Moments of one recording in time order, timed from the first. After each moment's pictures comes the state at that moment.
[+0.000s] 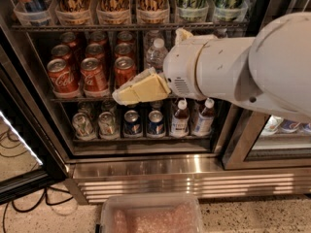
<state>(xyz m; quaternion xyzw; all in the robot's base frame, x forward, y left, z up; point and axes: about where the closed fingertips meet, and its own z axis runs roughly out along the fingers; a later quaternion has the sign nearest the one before) 0.494 0.004 0.994 -0.41 0.72 0.12 0.55</state>
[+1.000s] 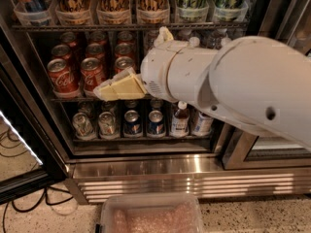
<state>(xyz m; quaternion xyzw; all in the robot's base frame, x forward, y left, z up) 0.510 0.041 0.990 -0.40 0.69 0.12 0.59</state>
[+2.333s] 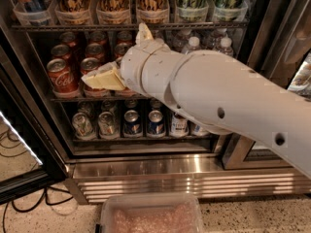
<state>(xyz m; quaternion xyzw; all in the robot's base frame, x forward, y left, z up) 0.545 0.077 0.988 -0.39 0.66 0.09 0.63</state>
